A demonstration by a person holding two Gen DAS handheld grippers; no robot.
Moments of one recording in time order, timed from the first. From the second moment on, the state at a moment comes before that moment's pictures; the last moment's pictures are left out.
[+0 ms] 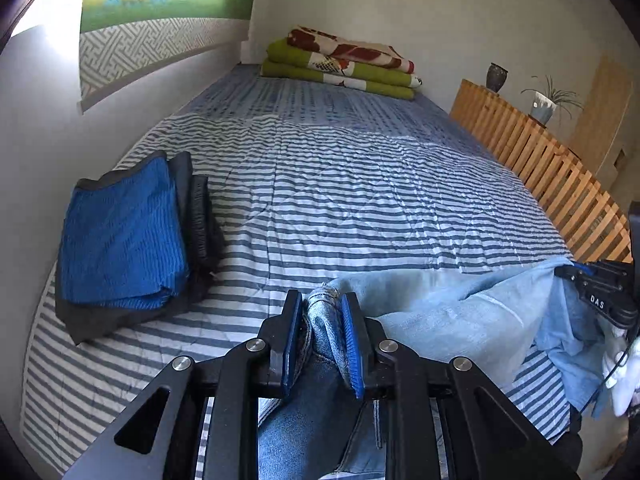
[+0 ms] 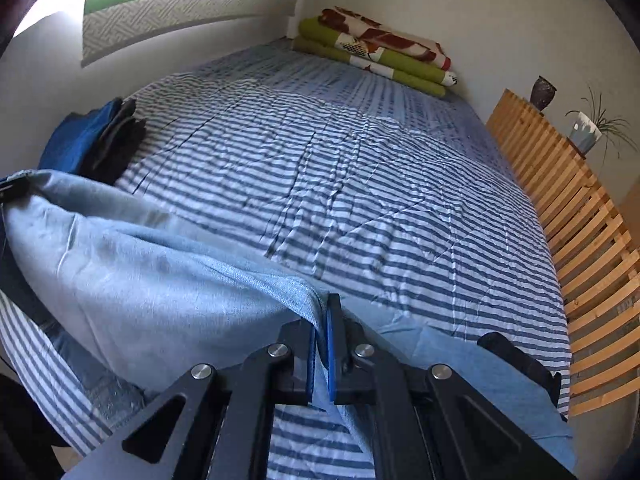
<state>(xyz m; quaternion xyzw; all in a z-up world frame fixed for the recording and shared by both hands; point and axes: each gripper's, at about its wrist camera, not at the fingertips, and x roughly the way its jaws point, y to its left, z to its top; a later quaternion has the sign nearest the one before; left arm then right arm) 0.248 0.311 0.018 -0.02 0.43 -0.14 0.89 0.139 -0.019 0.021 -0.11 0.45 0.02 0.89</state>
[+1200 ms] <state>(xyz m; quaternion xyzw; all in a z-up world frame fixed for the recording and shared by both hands) 0.257 0.333 0.109 -0.06 0.35 -0.18 0.92 0.165 -0.088 0.118 0.01 0.39 -0.01 0.92</state>
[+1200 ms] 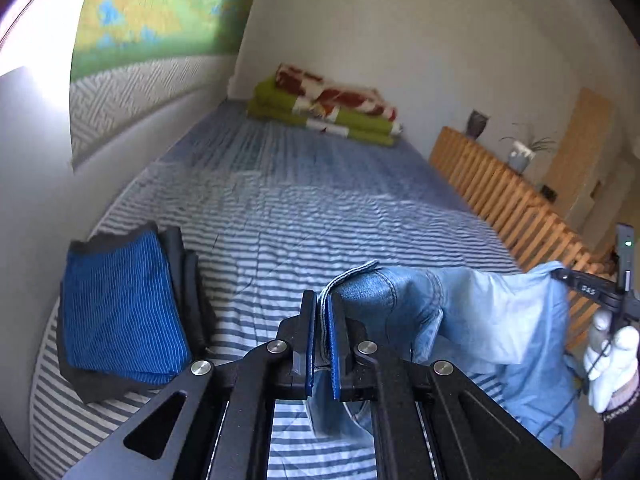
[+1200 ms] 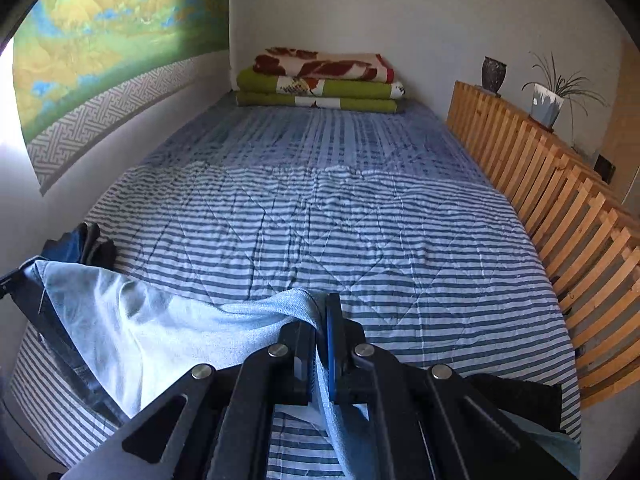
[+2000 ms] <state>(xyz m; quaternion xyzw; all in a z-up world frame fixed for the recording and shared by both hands) 0.248 0.306 -0.090 -0.03 0.55 -0.18 0.81 0.063 -0.131 0.026 -0.02 0.49 0.02 0.87</state>
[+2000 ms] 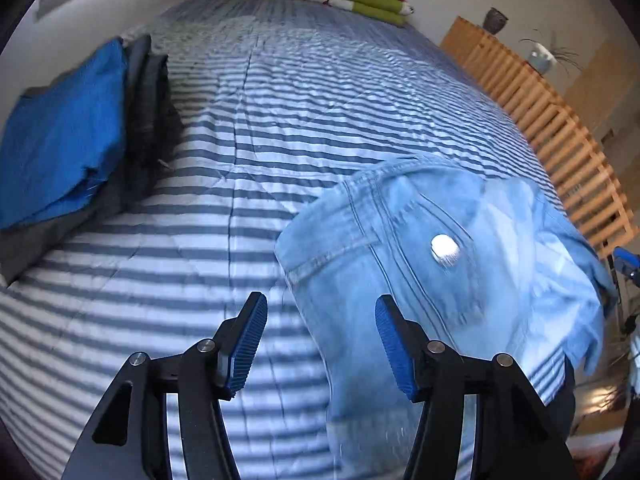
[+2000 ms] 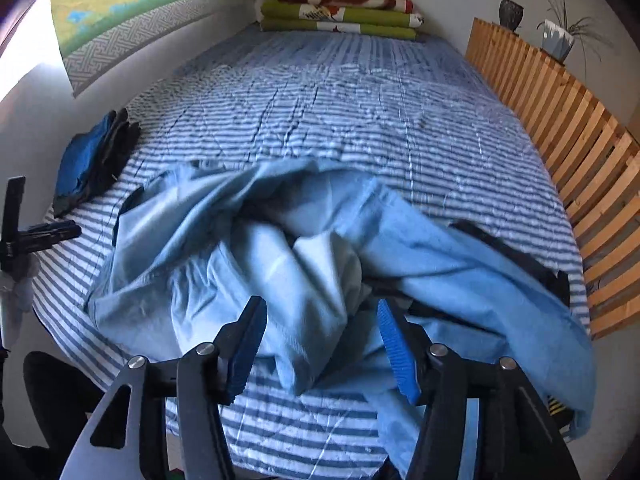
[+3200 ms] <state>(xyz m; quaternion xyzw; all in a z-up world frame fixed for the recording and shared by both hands) 0.308 0.329 0.064 -0.03 0.38 -0.16 0.91 0.158 -0.147 0.101 -0.05 0.38 -0.08 0.92</state>
